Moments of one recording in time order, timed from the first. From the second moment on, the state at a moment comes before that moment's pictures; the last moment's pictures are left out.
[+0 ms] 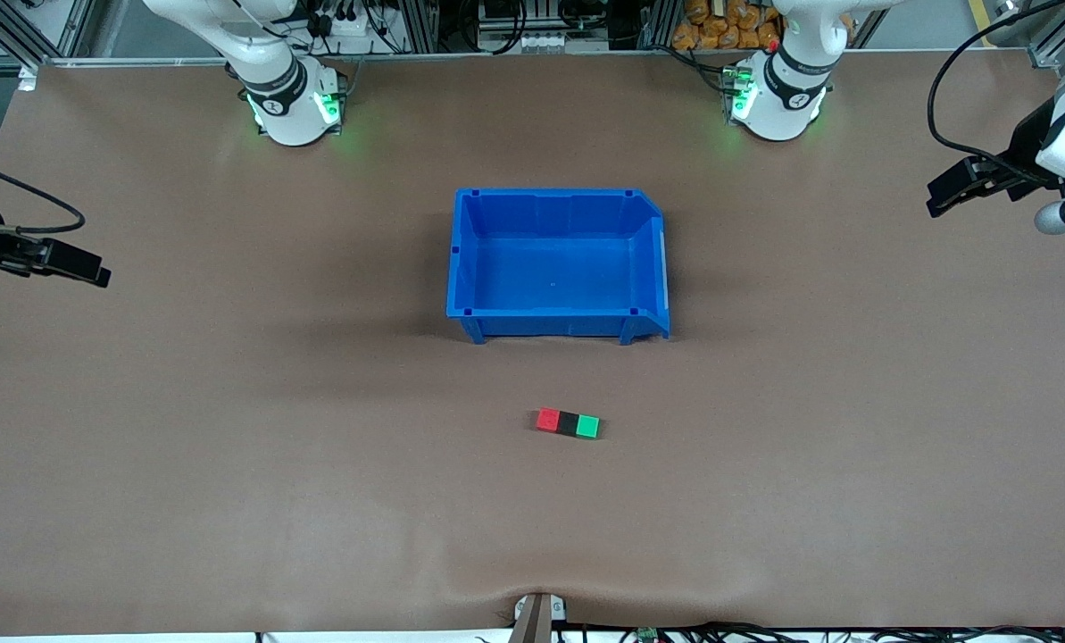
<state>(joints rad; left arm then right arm) 0.12 -0.09 -0.19 -1.65 0.08 1.52 -0.23 -0.01 0.22 0.01 -1.27 0.00 1.37 0.14</state>
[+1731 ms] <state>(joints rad) 0.13 -0.09 -0.20 -1.65 0.08 1.52 -0.21 -0.05 0.02 0.01 -1.53 -0.02 1.48 -0.05</state>
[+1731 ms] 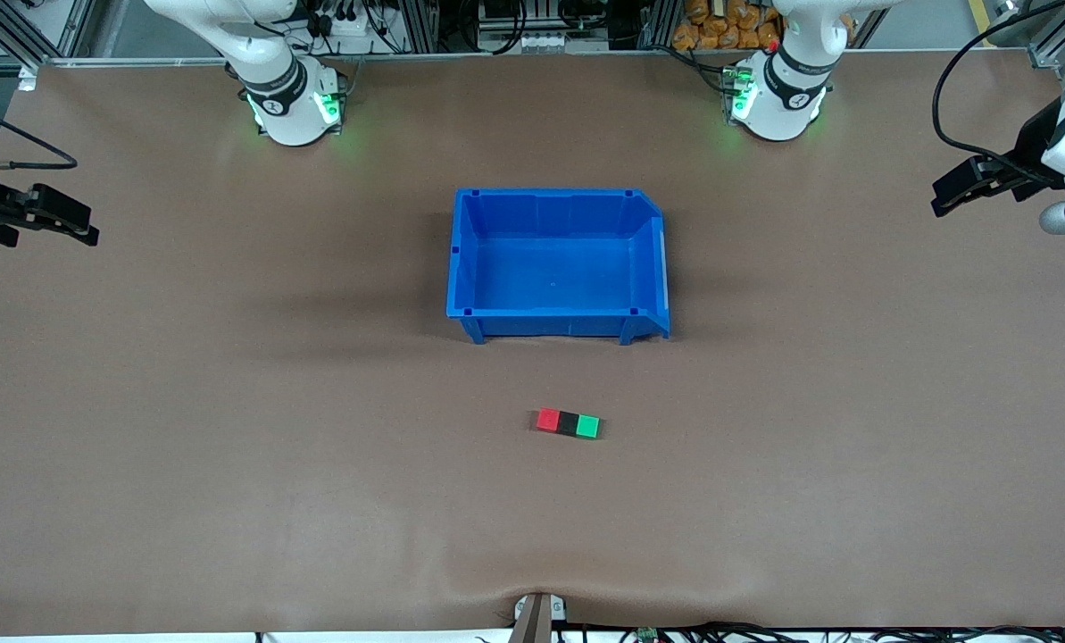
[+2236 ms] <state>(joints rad) 0.13 -0.09 -0.20 -1.65 0.08 1.52 -0.21 -0.05 0.02 0.02 -1.47 -0.02 1.46 -0.07</state>
